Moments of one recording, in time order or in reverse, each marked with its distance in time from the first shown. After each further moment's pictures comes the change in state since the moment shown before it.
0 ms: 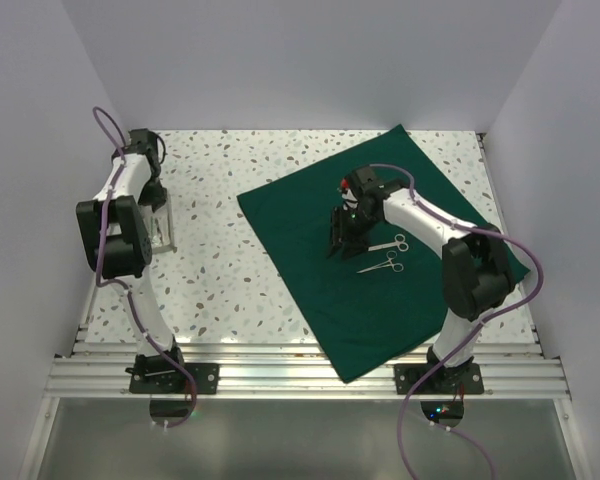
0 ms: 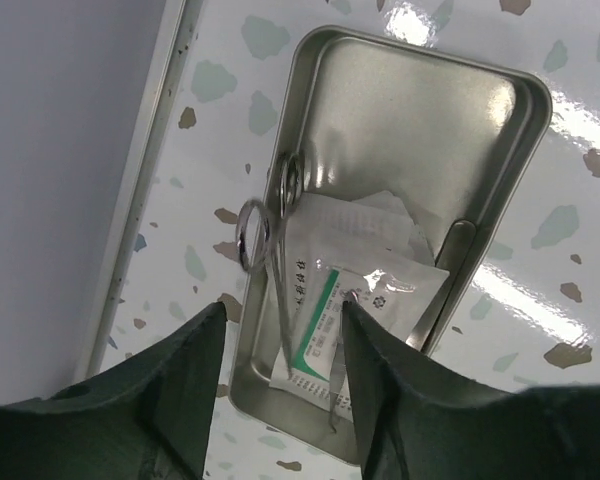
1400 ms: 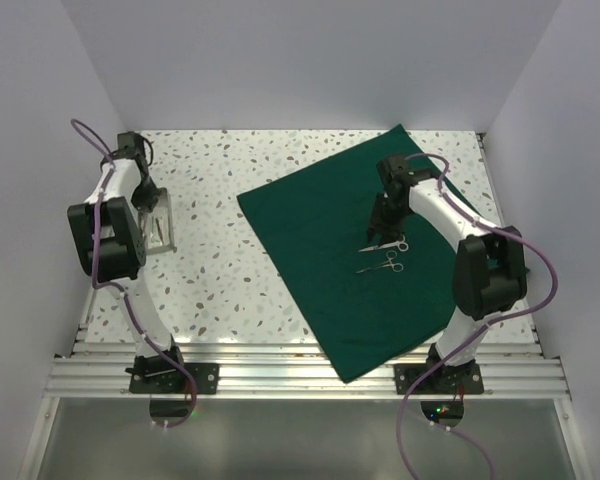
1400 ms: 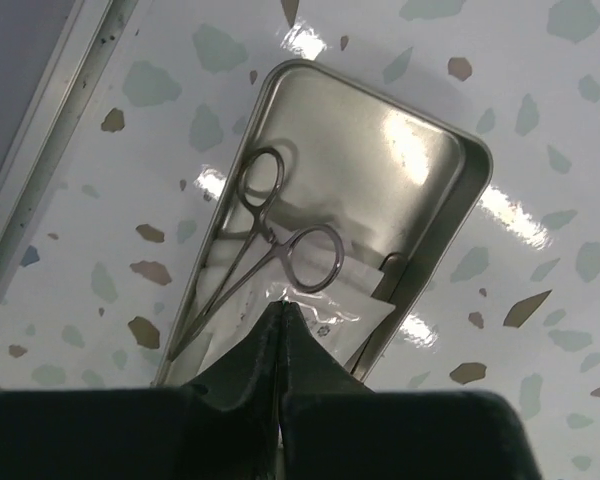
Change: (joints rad) left arm 0.063 -0.041 -0.080 0.109 0.190 -0.185; right arm -0.185 -0.031 0.033 -0.113 0.309 0.136
